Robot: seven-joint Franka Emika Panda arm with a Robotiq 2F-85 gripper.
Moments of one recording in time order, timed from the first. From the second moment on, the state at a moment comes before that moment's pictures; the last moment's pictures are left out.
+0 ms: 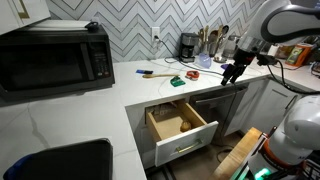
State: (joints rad) arm 0.00 -0.99 -0.13 -2.76 0.07 1.89 -0.08
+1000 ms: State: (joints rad) arm -0.09 -0.30 0.07 -2.29 0.11 2.09 0.62
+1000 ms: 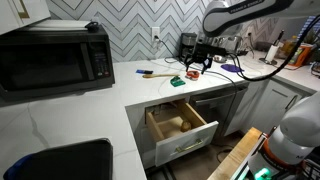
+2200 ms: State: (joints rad) arm 0.01 0.14 0.05 -1.95 -0.10 2.26 1.51
